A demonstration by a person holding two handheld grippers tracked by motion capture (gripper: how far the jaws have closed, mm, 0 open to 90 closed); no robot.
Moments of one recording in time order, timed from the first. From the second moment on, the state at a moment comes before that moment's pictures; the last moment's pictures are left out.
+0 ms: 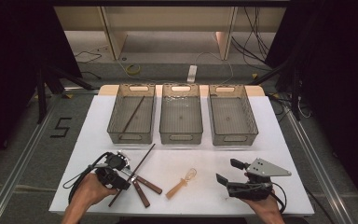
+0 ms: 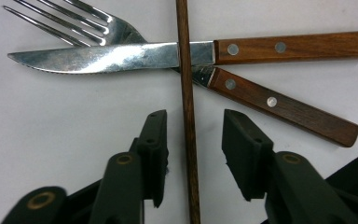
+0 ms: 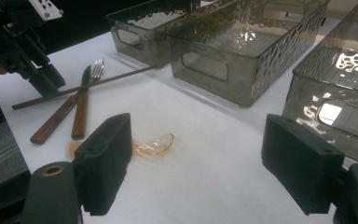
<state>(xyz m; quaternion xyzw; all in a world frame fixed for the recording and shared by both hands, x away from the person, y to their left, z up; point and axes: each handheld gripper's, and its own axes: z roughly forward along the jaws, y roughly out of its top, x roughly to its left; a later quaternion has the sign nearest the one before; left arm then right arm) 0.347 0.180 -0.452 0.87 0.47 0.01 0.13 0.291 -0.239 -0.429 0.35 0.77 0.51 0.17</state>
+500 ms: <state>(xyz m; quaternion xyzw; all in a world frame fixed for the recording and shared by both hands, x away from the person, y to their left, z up) 0.349 0.178 -0.462 0.88 0.46 0.01 0.12 0.291 -0.239 -0.429 0.35 0.77 0.51 0.17</state>
